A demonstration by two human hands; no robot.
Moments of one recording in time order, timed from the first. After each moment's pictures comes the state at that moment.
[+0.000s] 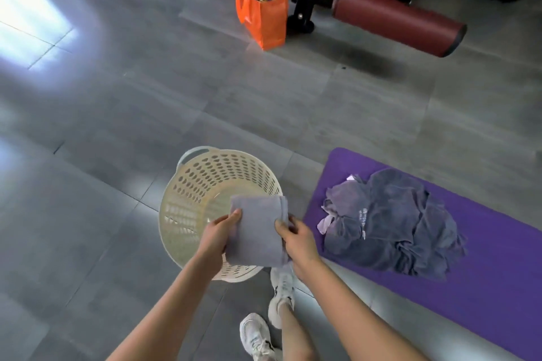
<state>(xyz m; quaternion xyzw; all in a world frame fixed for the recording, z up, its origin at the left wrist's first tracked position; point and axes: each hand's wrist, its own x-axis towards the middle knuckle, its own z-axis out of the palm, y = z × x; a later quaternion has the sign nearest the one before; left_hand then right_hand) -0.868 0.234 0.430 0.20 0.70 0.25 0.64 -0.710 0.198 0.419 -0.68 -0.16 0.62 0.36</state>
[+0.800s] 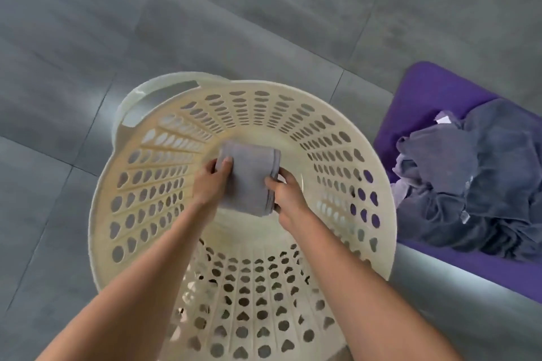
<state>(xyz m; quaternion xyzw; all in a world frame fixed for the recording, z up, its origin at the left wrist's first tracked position) -0.986 0.432 0.005 0.28 0.77 0.14 0.56 -0.856 0.395 0.009 -0.70 0.03 0.66 0.28</state>
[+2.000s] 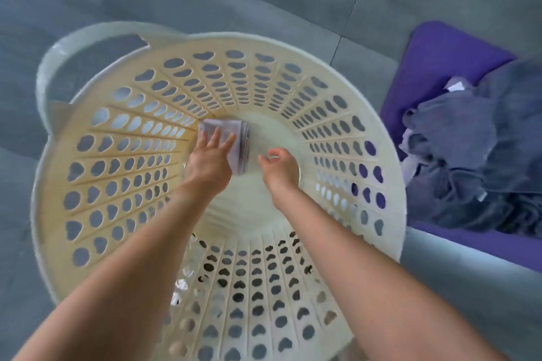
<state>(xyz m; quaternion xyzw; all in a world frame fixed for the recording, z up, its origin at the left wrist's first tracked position) -0.983 0.433 -0.073 0.72 0.59 -0.21 0.30 -0.861 0.395 -0.054 -0.82 -0.14 0.53 0.16</state>
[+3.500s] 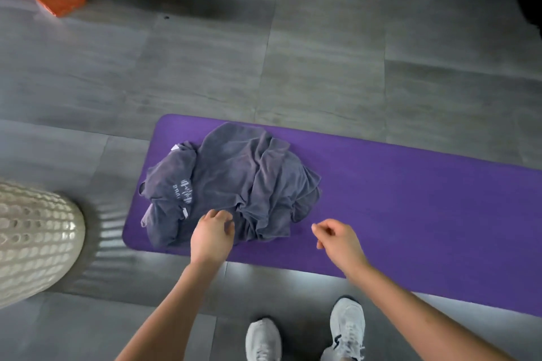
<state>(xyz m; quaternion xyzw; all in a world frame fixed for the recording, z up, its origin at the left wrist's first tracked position) -0.262 0.059 0.180 0.75 0.60 0.03 0.28 -0.042 -0.055 0.221 -0.82 -0.23 0.47 0.23</state>
